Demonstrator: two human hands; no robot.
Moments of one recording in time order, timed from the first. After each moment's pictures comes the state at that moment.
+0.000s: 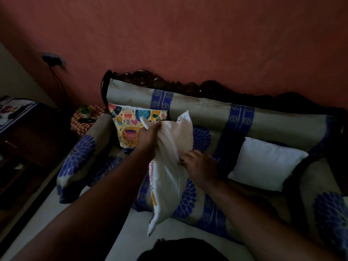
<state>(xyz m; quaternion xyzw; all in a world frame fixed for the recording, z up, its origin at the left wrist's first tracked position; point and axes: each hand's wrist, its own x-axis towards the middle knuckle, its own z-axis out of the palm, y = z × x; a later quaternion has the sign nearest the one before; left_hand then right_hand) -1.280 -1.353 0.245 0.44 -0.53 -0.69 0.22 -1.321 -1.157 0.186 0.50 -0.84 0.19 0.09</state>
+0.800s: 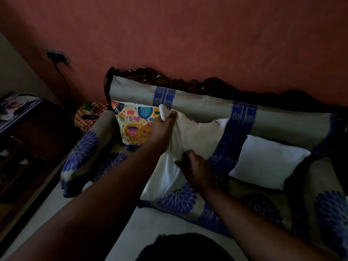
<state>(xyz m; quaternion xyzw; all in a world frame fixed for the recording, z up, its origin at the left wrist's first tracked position) -1.295 -1.320 0.269 0.35 -0.59 -0.69 0.22 -1.291 -1.157 0.176 0.38 -0.85 0.36 -0.03</state>
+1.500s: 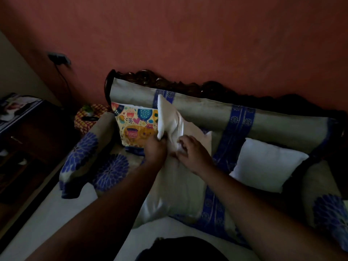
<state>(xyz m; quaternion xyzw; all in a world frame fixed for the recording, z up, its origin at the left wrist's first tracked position) -1.259 -1.319 0.212 0.40 -0.74 -0.49 0.24 -1.328 -1.179 0.211 0.39 -0.85 0.34 -0.08</state>
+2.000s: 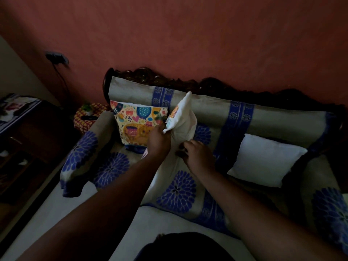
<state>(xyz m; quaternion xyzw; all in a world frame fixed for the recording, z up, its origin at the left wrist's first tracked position) -1.265 -1.315 0.226 0.29 -0.82 -0.40 0.27 -1.316 -1.165 0.199 0.39 -0.89 0.24 0.02</state>
